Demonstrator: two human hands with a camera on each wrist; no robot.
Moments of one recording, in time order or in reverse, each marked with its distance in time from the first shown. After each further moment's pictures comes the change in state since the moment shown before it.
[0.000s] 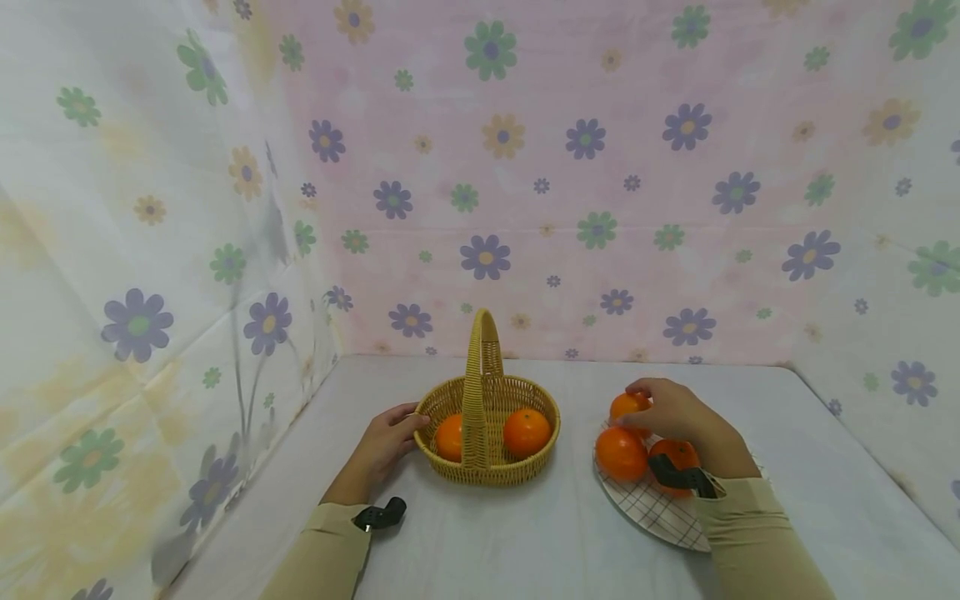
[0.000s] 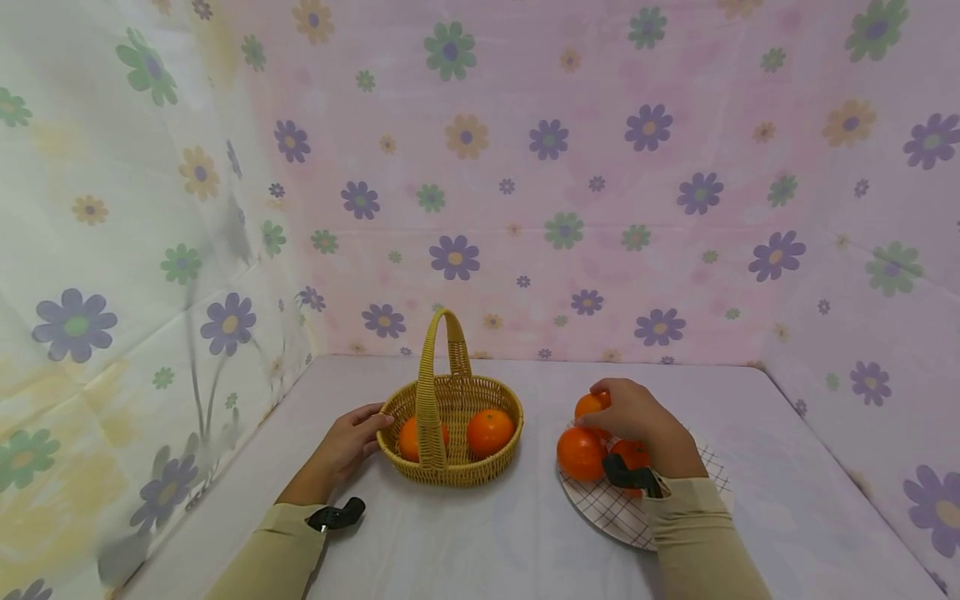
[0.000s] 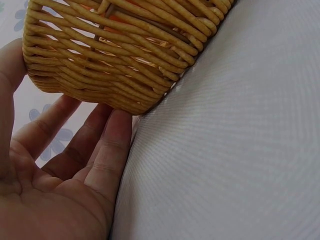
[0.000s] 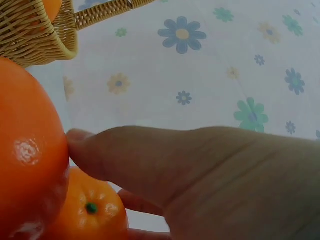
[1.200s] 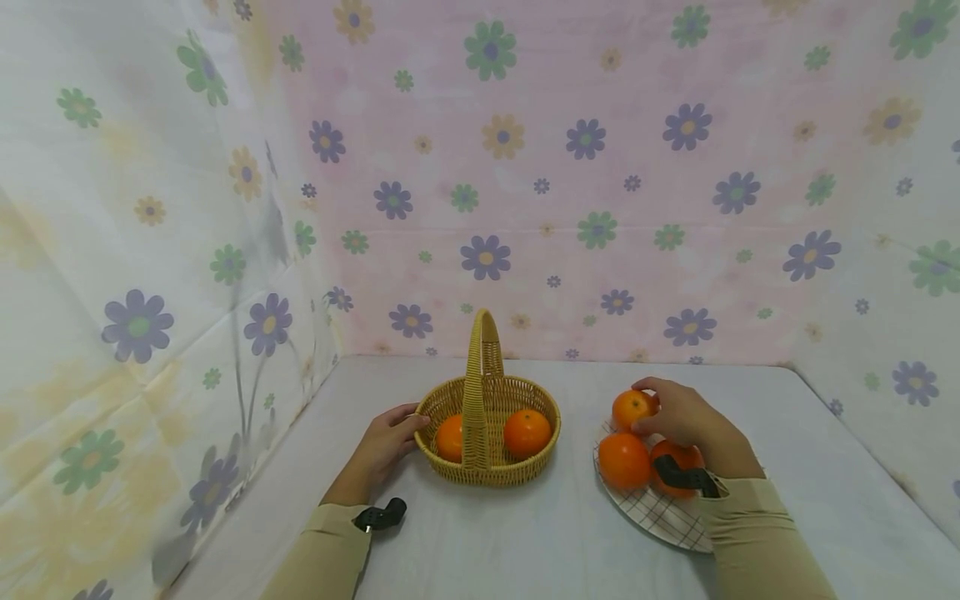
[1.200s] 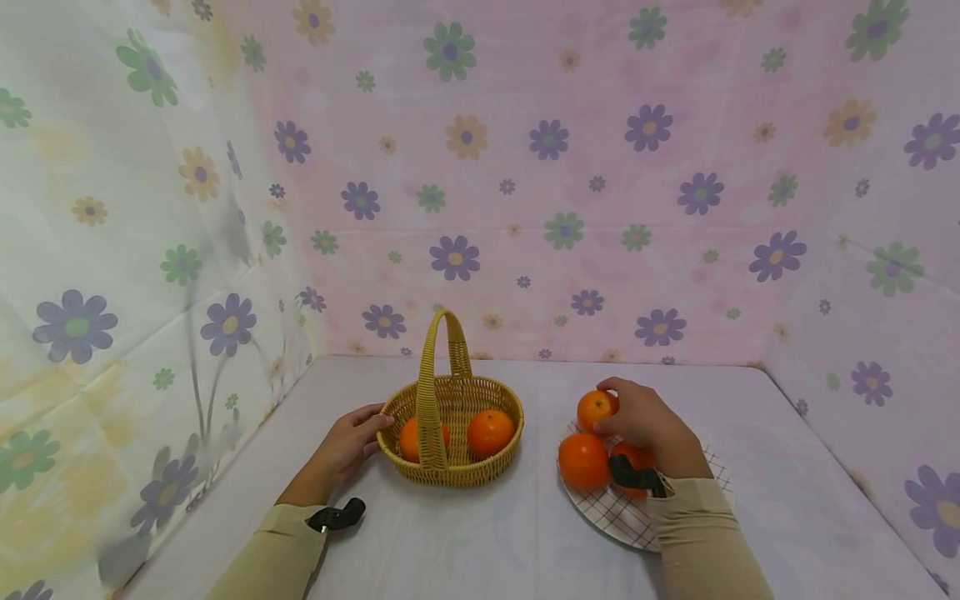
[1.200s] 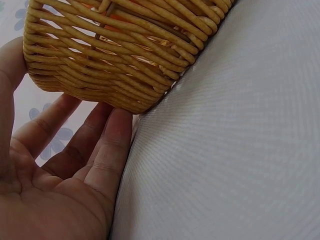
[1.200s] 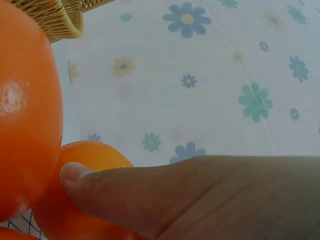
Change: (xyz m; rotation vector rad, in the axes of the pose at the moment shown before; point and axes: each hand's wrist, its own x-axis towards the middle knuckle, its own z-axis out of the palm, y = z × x) left_hand 0.000 -0.002 0.000 -0.029 -0.007 0.008; right_hand 0.000 0.012 -0.002 0.025 -0.016 0.046
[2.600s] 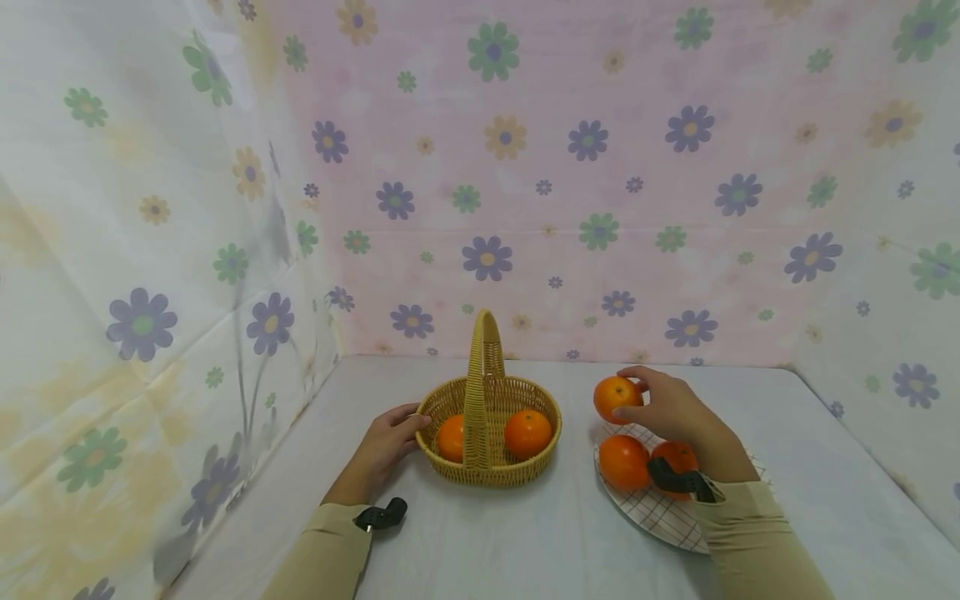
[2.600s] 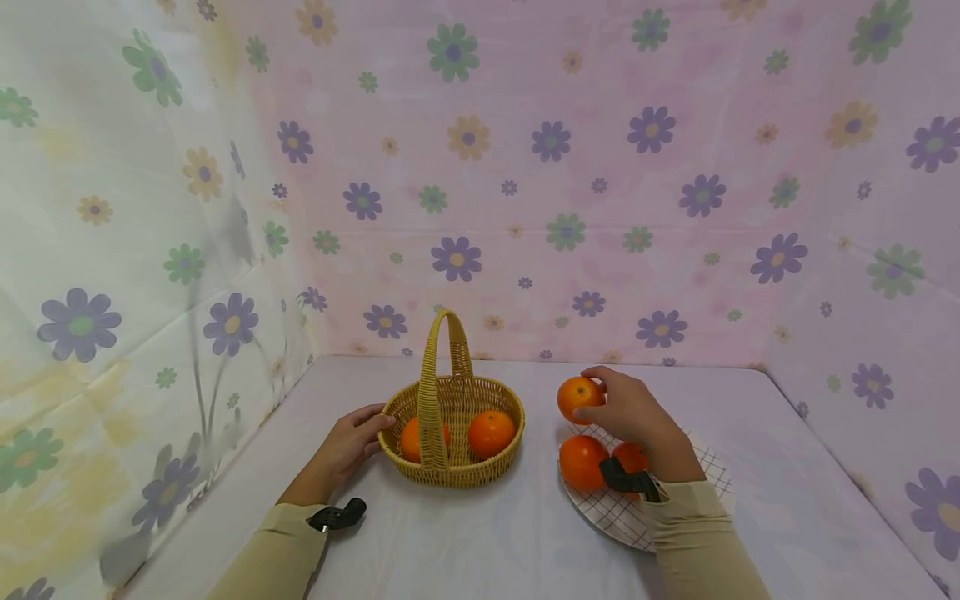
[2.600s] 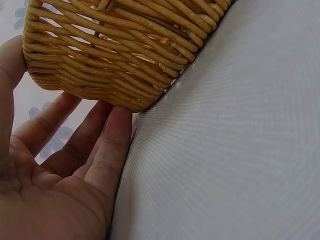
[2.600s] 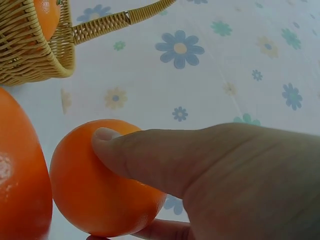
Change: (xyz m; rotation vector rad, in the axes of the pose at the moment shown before) left_hand 0.000 -0.002 0.000 -0.005 -0.007 0.018; right_hand -0.003 -0.025 0.003 -0.006 0.110 -0.117
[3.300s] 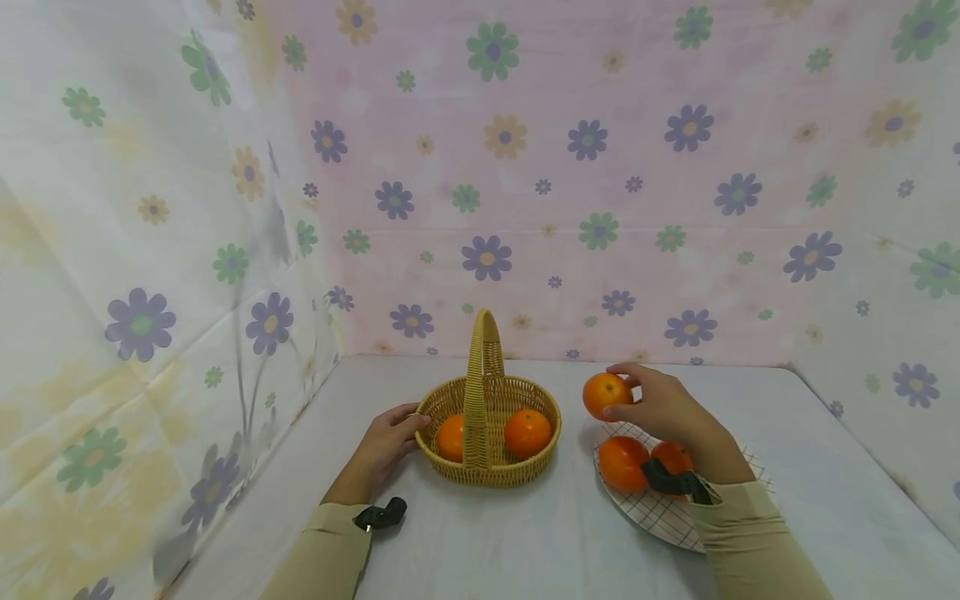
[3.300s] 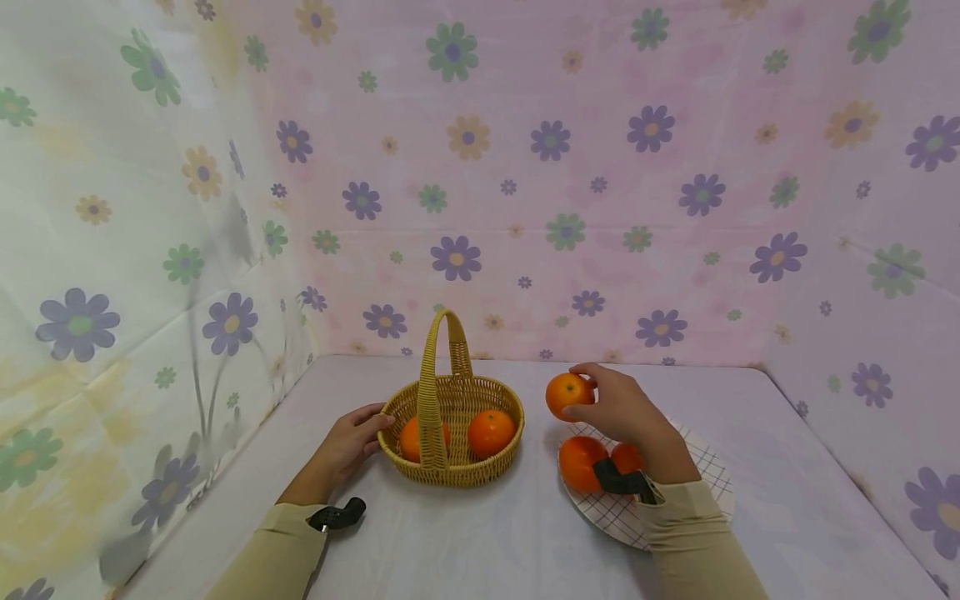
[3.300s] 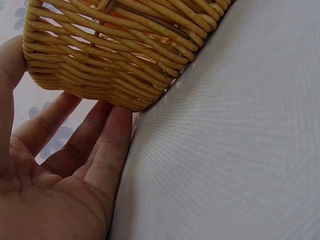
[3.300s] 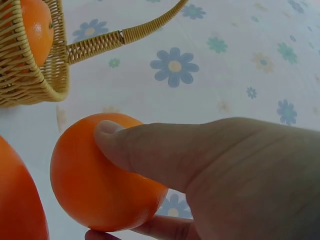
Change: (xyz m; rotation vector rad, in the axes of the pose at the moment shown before) left_hand -0.002 0.003 0.000 0.006 -0.004 0.000; right_hand -0.003 -0.014 -0.001 0.023 0.009 -0.067
